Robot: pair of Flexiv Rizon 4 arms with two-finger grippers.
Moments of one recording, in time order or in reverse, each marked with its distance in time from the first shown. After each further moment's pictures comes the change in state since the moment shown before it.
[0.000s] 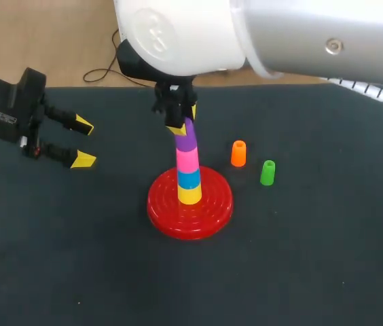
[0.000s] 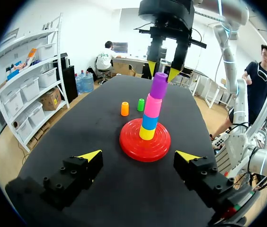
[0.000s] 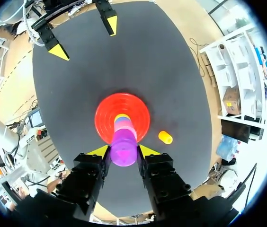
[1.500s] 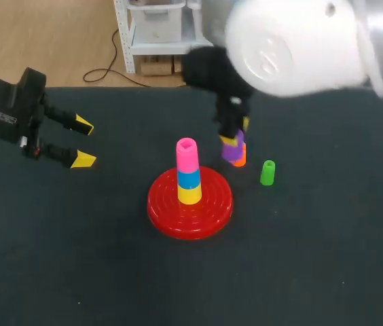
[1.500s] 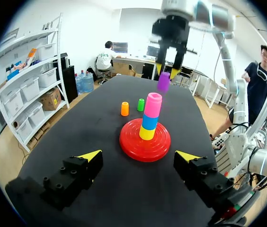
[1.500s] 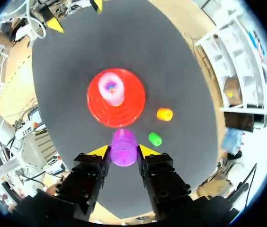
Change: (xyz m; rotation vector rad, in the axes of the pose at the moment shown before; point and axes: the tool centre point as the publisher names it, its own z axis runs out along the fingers) left arm 0.000 0.000 0.000 0.000 0.000 0.000; right arm 0.072 -0.016 0.008 0.000 -0.047 0.045
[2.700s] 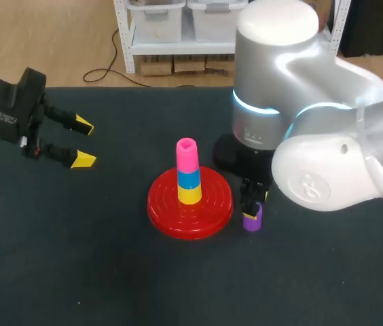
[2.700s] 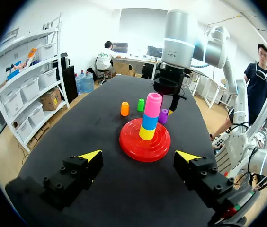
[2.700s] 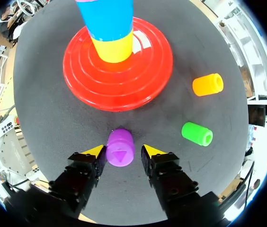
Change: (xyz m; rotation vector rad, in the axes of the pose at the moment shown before) left arm 0.000 0.000 0.000 0.000 0.000 0.000; right arm 0.060 0.017 0.170 -0.066 0.008 0.044
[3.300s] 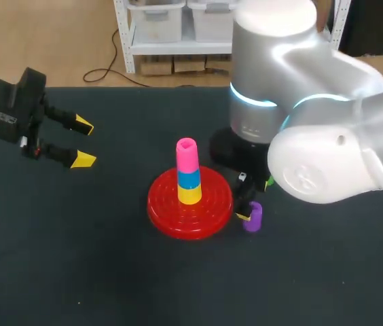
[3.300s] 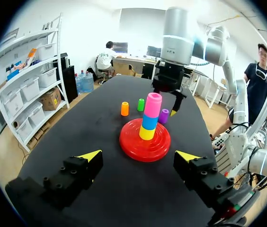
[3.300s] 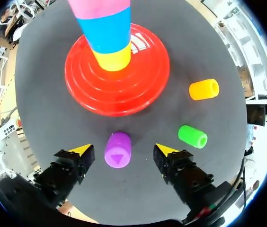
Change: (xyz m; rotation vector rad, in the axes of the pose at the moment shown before) left arm 0.000 0.000 0.000 0.000 0.000 0.000; right arm -0.005 -0.002 -0.010 -0.003 -0.007 0.011
